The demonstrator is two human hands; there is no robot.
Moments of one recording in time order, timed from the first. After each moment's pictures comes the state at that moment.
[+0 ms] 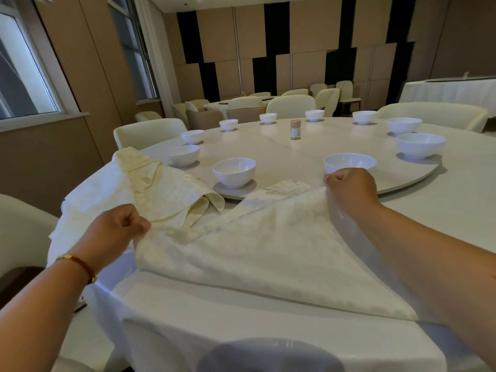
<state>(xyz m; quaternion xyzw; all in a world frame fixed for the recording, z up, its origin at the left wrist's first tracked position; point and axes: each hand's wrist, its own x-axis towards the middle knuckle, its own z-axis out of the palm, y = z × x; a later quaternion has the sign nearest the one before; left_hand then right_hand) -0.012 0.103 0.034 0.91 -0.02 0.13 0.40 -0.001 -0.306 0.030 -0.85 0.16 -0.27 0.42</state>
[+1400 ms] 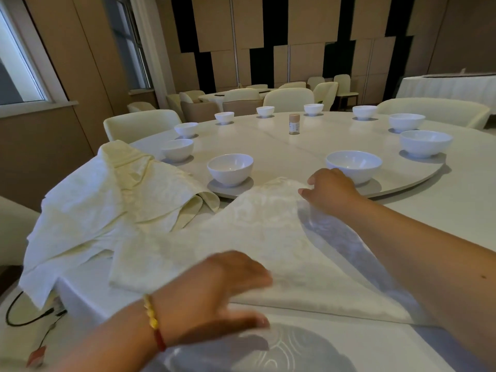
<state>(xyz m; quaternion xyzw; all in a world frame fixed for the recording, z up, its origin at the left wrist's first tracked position) -0.057 -0.018 0.002 0.88 -0.43 -0.04 0.20 0.029 -0.285 0.035 -0.99 0.08 -0.11 0.10</state>
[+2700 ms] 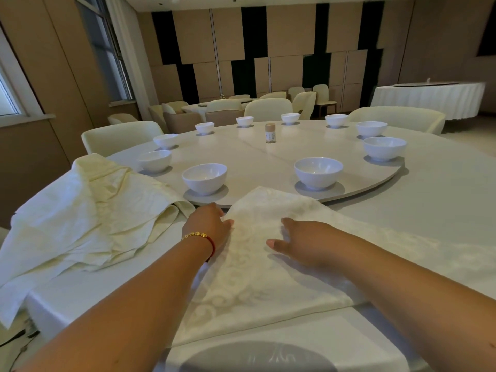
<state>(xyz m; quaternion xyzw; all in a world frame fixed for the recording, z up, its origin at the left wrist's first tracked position) 0.035 -0.091 0.003 0.97 -0.05 0.07 0.23 -0.049 -0.284 0.004 -0.99 0.00 0.03 0.10</state>
